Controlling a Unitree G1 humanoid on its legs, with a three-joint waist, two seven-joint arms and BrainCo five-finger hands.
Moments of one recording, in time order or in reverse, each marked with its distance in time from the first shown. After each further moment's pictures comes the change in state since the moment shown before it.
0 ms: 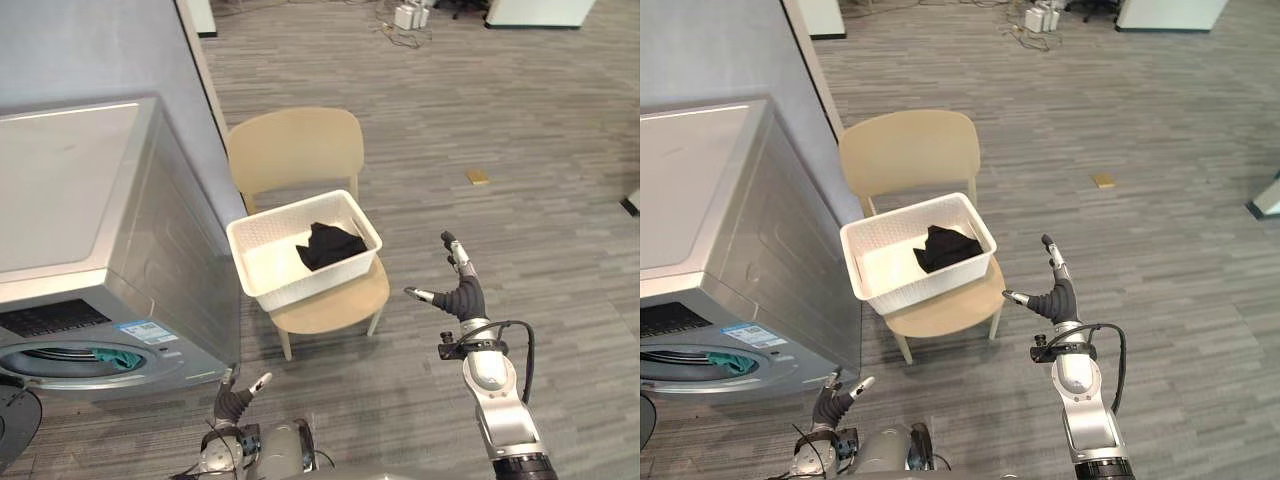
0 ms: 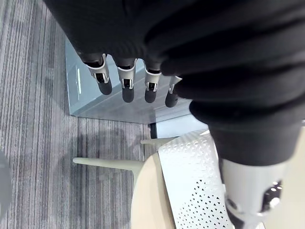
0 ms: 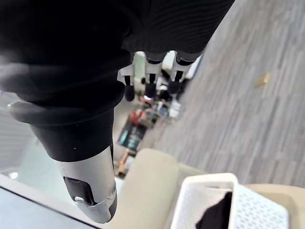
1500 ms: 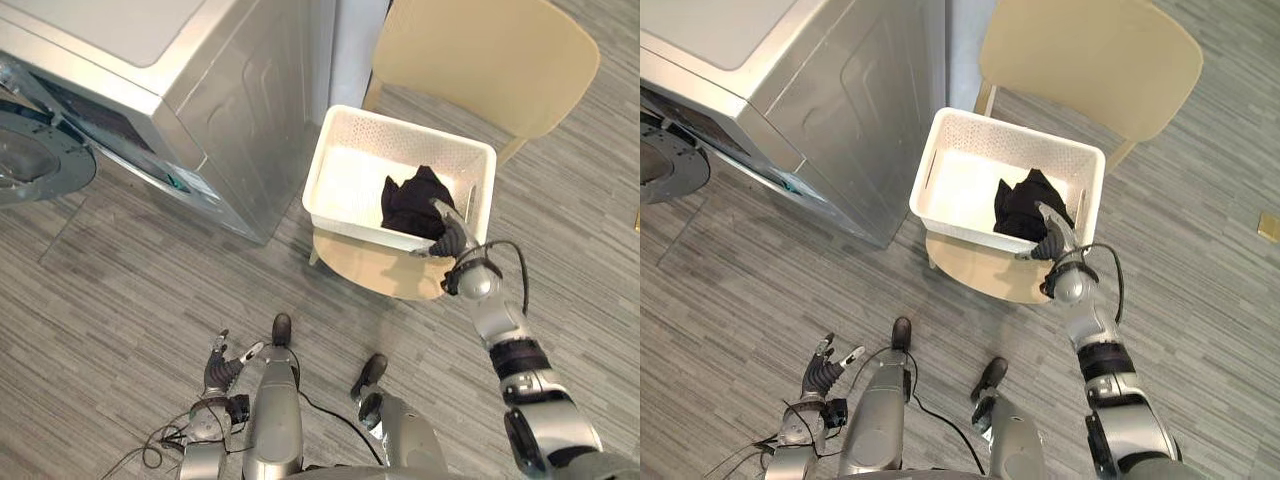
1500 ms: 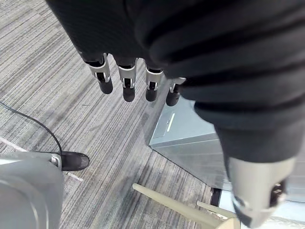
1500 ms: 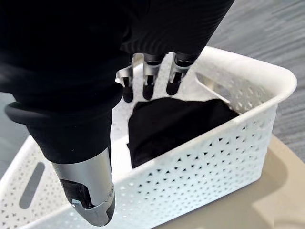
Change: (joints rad) left arm -0.094 0.025 0.070 -0.119 0.002 0.020 -0.037; right arm -0.630 -0.170 0.019 0.637 -0.248 0.176 0.083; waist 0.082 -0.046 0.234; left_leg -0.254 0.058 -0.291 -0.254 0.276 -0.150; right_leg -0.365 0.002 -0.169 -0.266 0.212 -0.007
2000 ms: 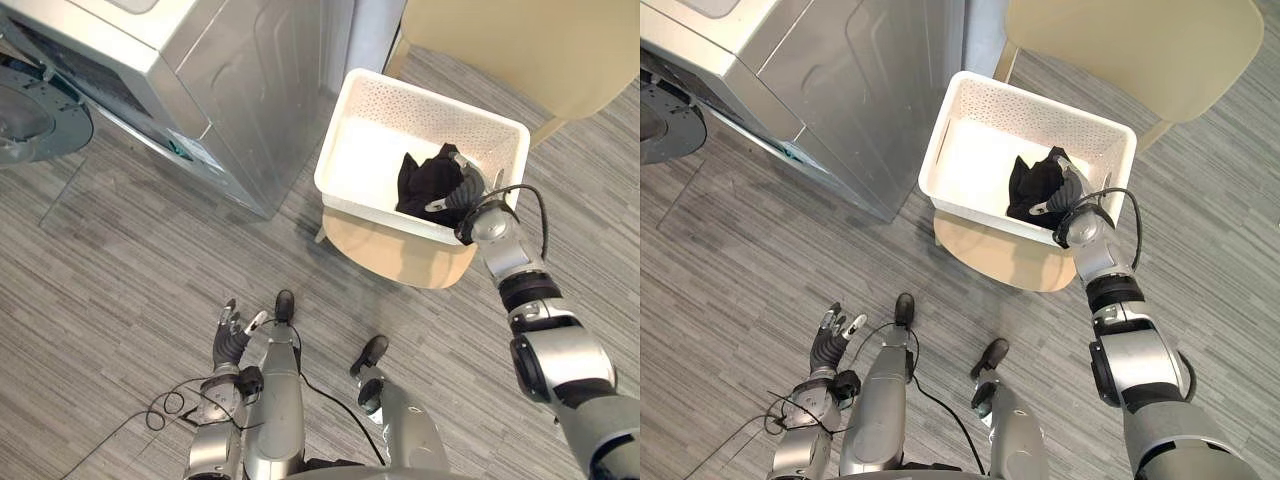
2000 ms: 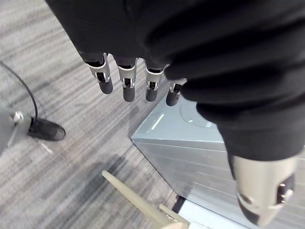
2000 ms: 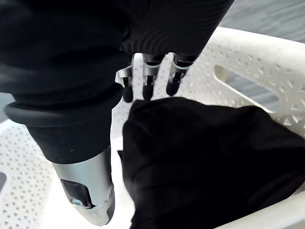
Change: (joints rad) left arm -0.024 -0.026 -0.098 -0.158 -0.295 -0.032 -0.008; right arm -0.354 -0.123 0.095 0.370 0.075 0.023 0.002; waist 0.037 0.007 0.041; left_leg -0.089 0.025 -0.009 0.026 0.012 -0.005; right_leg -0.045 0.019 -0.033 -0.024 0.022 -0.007
